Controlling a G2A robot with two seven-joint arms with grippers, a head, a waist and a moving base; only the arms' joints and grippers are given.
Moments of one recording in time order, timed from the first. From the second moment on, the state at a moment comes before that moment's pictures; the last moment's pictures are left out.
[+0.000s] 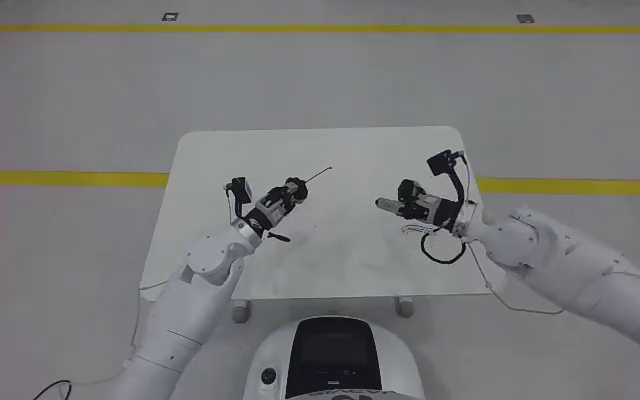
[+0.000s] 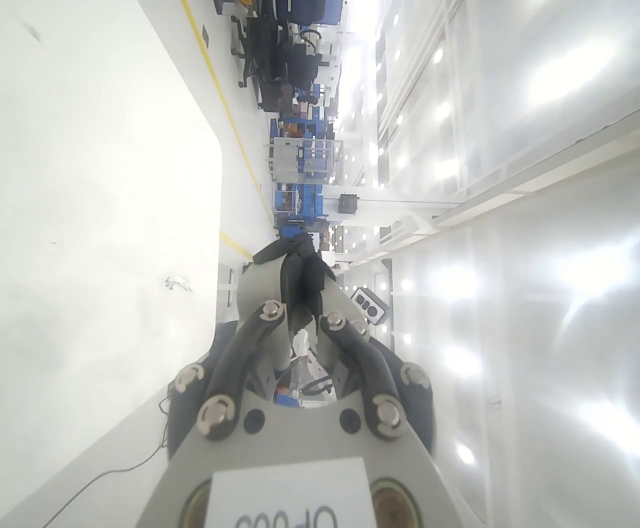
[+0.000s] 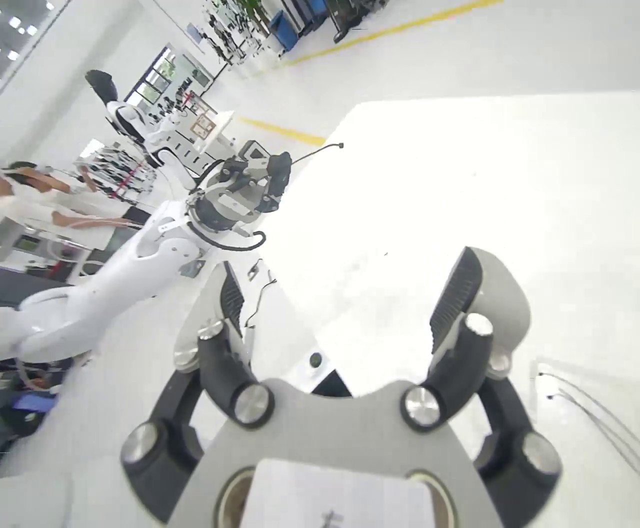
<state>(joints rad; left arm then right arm) 1.35 -1.24 -1.21 -1.48 -0.41 -0.09 -0.42 -0.72 -0.56 0.33 -1.64 0.18 -0.34 0.21</state>
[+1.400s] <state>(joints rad) 1.28 -1.26 -1.09 -1.37 -0.41 -0.19 -0.52 -1.16 -0.86 1.06 -1.30 0.97 -0.24 1.39</state>
